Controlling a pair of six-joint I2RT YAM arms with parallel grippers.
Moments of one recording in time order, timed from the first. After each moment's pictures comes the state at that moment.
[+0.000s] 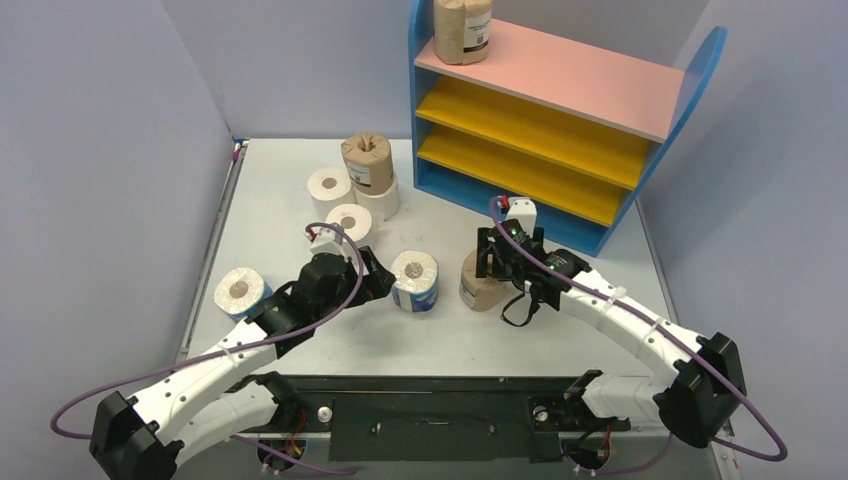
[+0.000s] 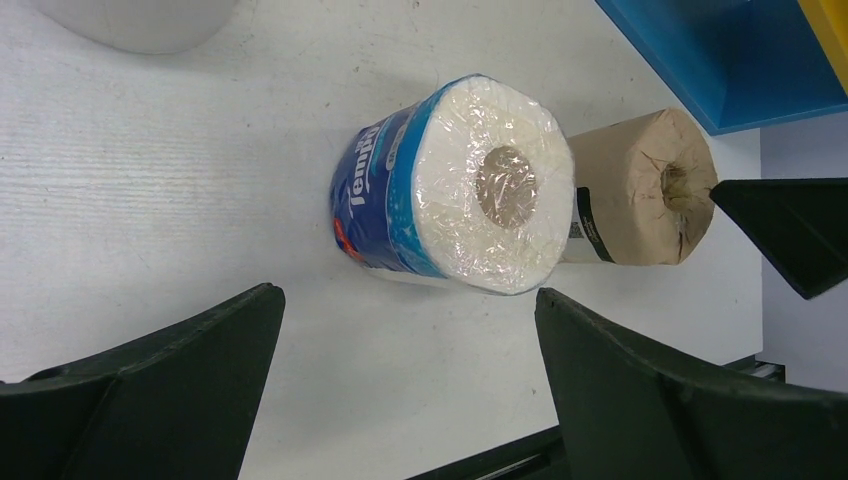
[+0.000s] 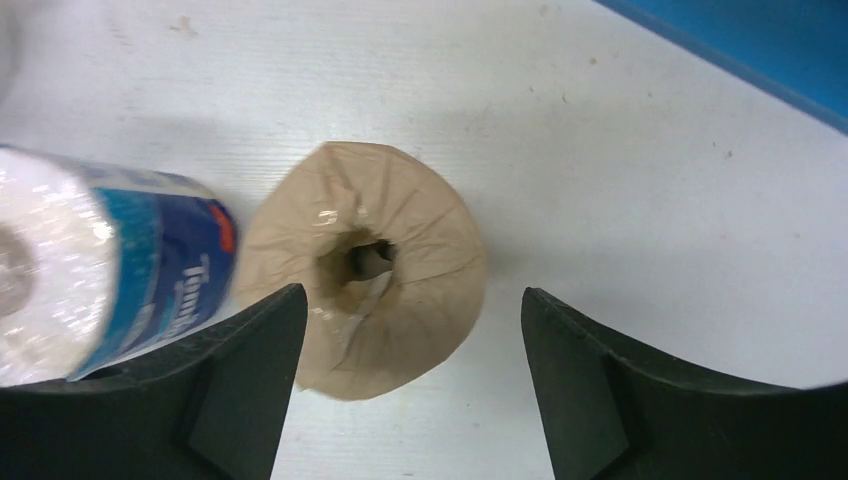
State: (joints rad) left arm -0.72 0.89 0.62 -0.31 -0.23 -0.85; right arm 0.67 1.23 0.93 -0.58 0.40 0.51
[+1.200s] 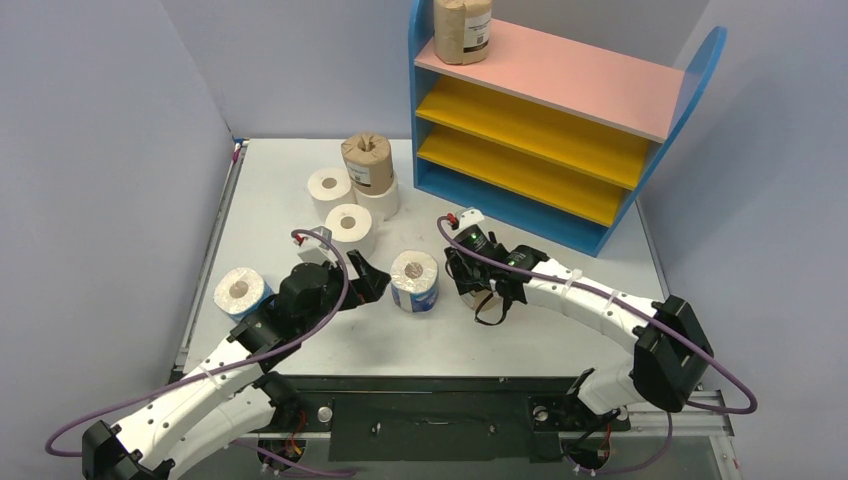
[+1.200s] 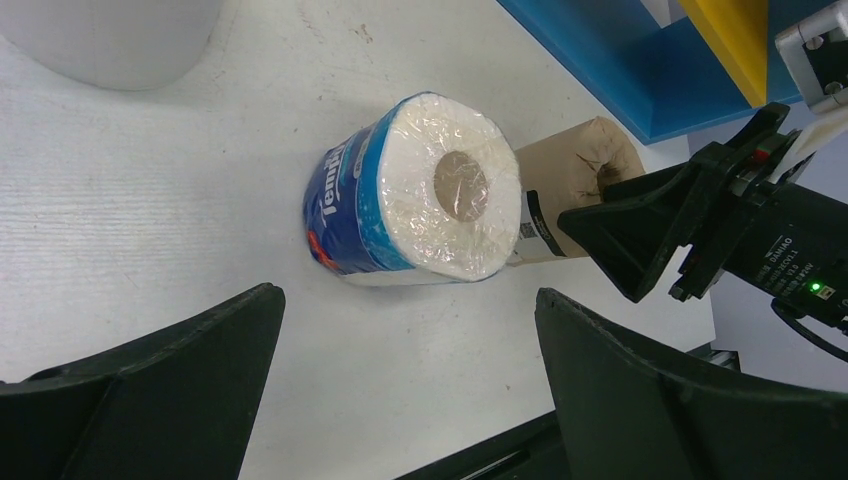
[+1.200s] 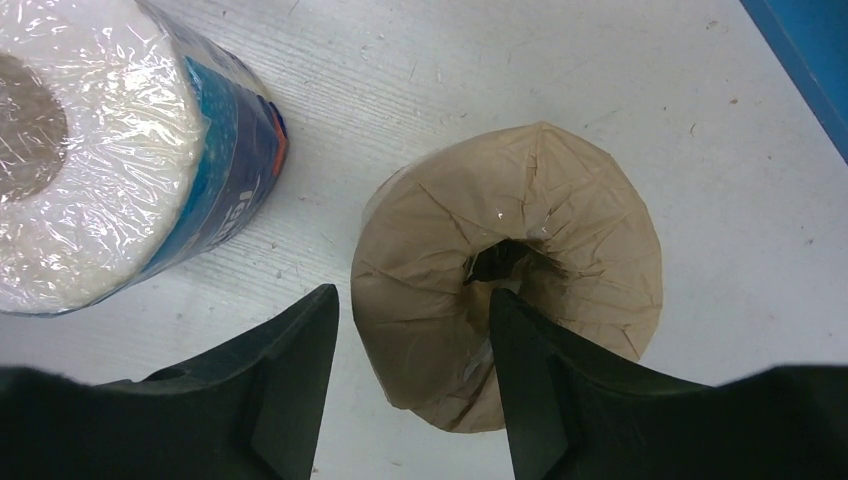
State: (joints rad) left arm -0.71 0.73 0.58 -0.28 -0.20 -0.82; right arm 0.81 1.41 1.01 -0.56 0.34 0.30
